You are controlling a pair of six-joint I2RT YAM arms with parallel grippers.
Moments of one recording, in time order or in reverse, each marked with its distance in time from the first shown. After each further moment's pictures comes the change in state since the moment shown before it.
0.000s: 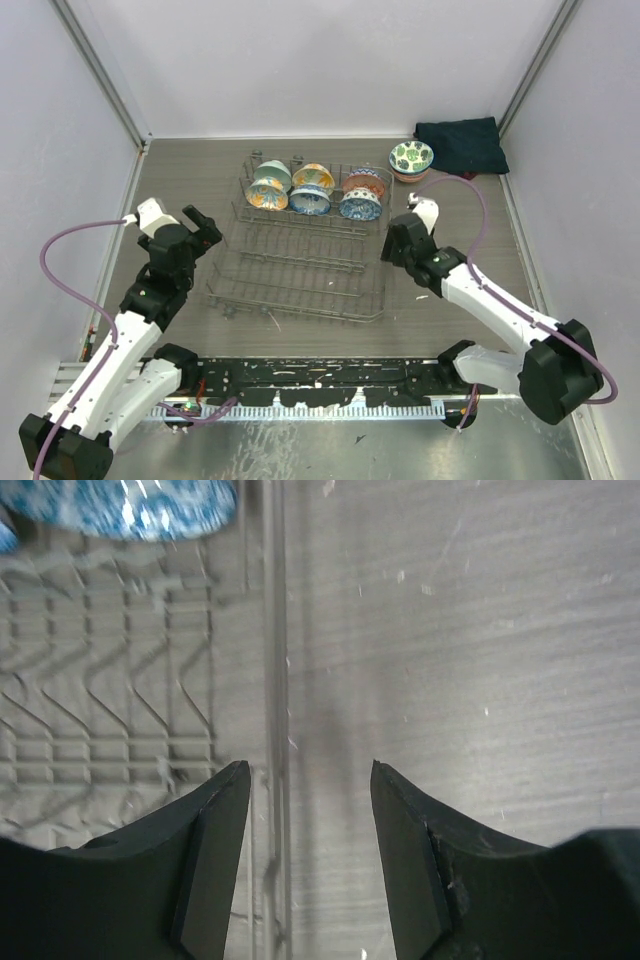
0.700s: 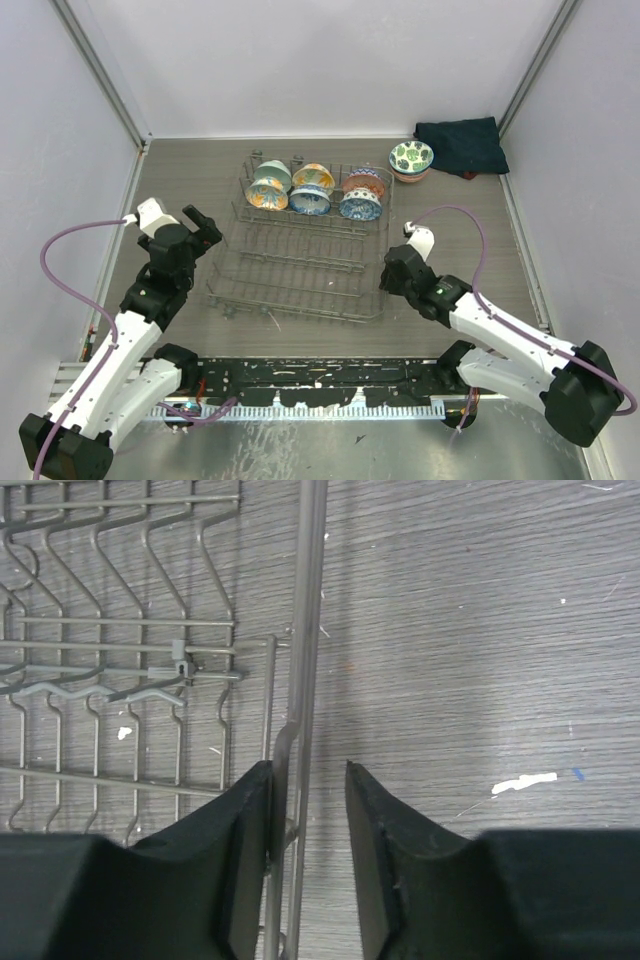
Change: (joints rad) left arm 0.000 0.003 0.000 0.000 -0.003 0.001; right arm 0.185 -0.184 -0.208 -0.040 0.005 0.136
